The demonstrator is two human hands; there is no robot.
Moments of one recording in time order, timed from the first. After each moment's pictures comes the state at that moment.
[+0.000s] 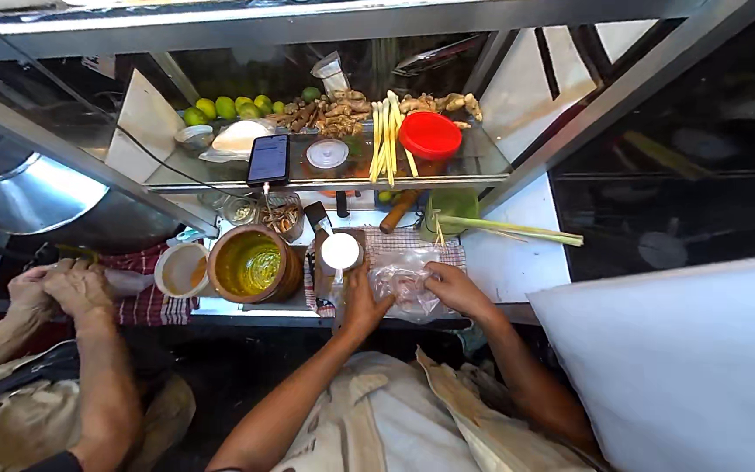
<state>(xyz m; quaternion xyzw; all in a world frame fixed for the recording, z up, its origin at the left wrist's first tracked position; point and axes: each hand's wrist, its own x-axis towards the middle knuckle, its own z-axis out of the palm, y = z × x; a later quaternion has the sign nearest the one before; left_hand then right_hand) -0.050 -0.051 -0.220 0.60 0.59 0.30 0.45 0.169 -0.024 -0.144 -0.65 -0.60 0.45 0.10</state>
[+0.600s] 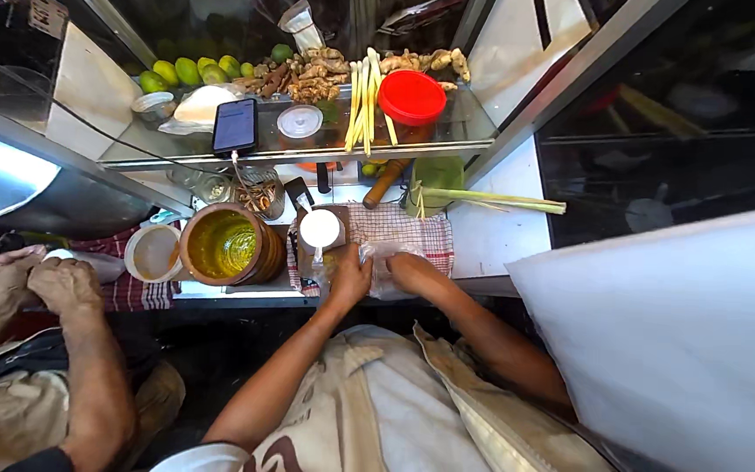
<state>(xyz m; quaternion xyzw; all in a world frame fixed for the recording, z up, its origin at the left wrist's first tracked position) -0.037 -0.037 -0.197 0.58 0.59 0.23 0.51 0.125 -0.023 -0.161 -0.58 -0.71 0.34 -0.19</state>
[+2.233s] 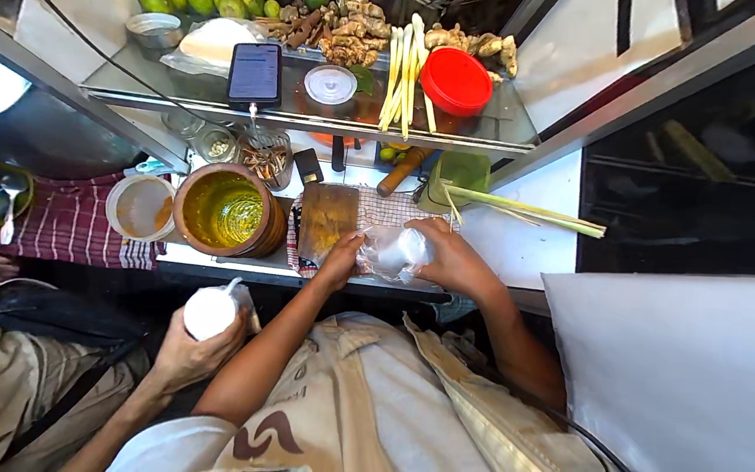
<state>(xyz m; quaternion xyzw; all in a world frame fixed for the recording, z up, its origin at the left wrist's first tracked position) -0.056 -0.025 -0.236 0.24 0.49 0.34 0.77 0.164 -0.018 -0.117 -0.56 -0.77 0.30 0.06</state>
